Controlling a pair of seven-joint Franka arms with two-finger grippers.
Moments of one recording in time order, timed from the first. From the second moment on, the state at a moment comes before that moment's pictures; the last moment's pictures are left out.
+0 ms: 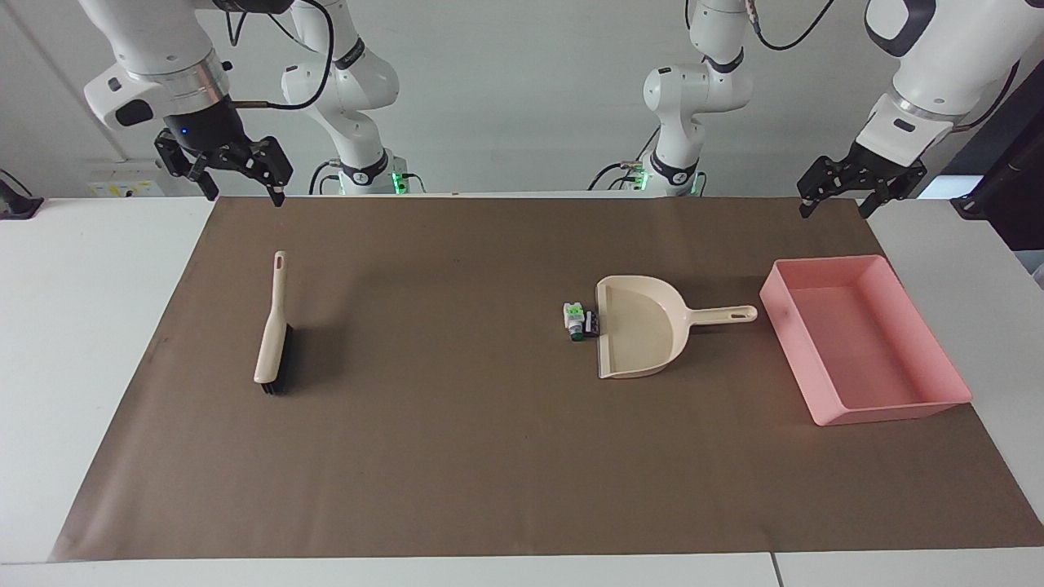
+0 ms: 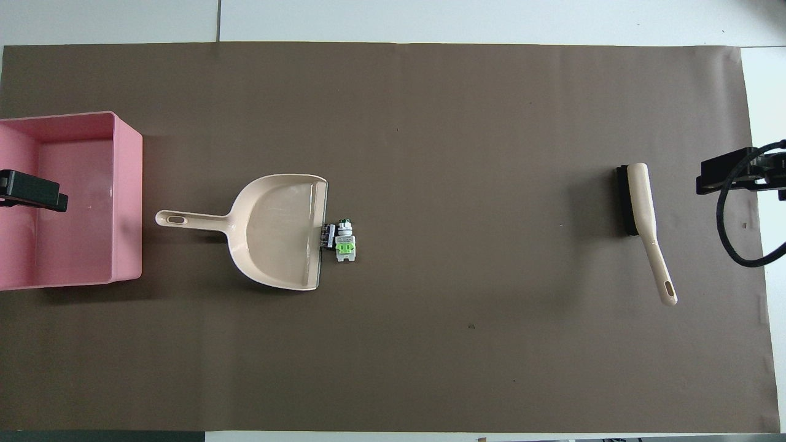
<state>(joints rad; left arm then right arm) -0.02 -0.05 0.00 -1.61 0.00 1.52 0.09 0.10 -0.04 -0.08 -1.52 -0.04 1.47 0.13</state>
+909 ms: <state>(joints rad) -0.02 -0.05 0.00 -1.61 0.00 1.48 0.09 0.10 -0.04 -0.08 -1.52 -0.04 1.47 0.13</state>
